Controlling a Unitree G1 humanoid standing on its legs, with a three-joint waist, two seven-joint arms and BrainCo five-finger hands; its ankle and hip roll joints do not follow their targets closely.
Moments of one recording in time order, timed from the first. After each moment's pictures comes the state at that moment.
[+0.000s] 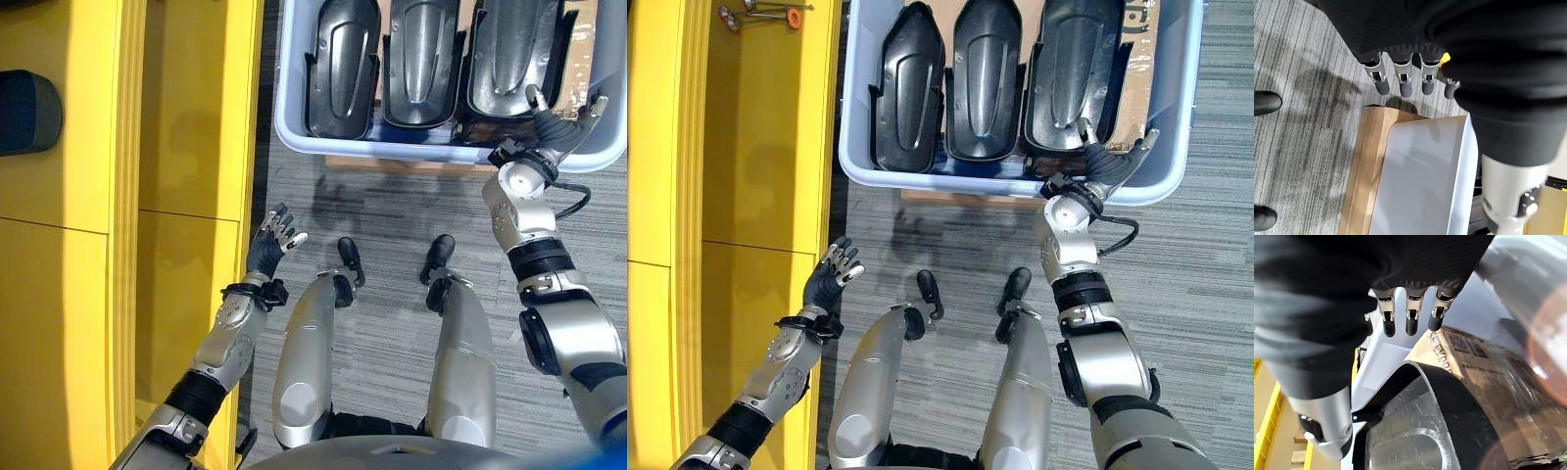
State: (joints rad) left arm -0.14 0.40 -0.35 0.22 -0.72 -0.23 0.11; right arm -0.87 -0.41 0.07 0.66 0.44 -0.21 -0.90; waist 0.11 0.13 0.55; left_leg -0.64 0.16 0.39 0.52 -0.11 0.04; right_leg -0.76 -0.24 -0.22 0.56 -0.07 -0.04
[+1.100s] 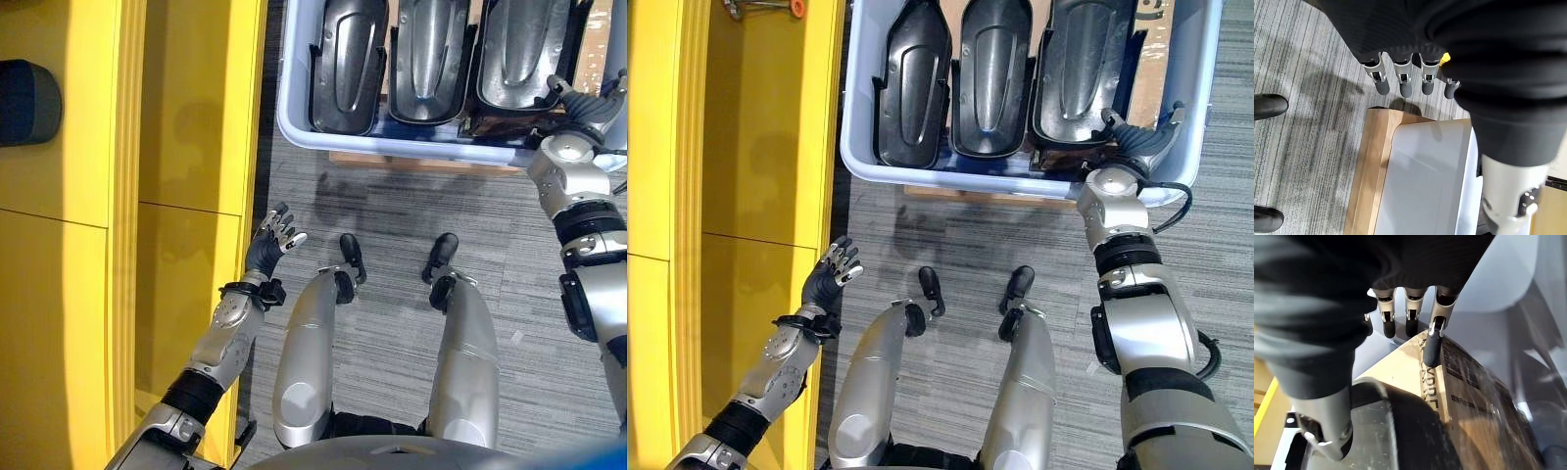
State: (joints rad) left arm -0.14 0.42 -0.34 0.22 -0.72 -0.22 0.08; right arm -1.07 -0.61 0.17 0.94 0.51 0.03 -0.71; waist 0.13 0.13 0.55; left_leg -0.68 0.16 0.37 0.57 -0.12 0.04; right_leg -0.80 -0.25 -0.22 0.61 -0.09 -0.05
